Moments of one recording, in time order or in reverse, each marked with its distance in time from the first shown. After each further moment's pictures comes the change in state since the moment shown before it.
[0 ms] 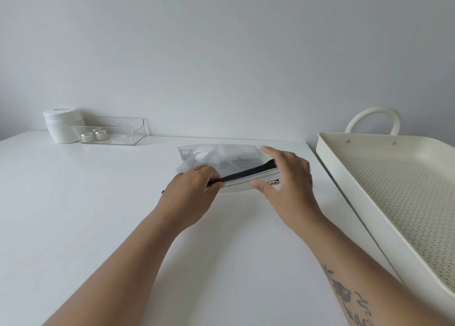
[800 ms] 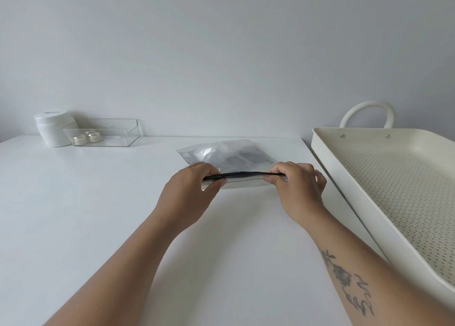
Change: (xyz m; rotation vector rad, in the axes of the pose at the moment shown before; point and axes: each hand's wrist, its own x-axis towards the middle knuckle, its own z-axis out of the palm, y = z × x) left_hand -0.002 0.004 0.003 -0.147 0.063 -0.060; right_hand 0.004 0.020 -0.004 -0.095 -0.014 0.254
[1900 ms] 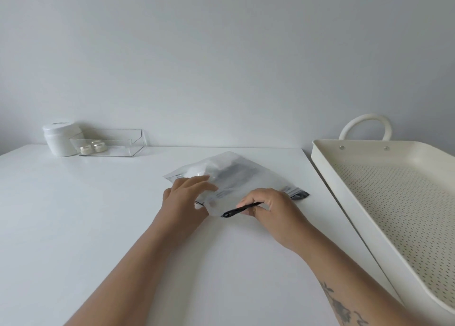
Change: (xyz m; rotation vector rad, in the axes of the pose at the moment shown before) left_hand 0.000 -0.030 0.003 0.068 -0.052 0.024; right_hand -0.021 -0.026 0.000 0.429 -0.379 -0.177
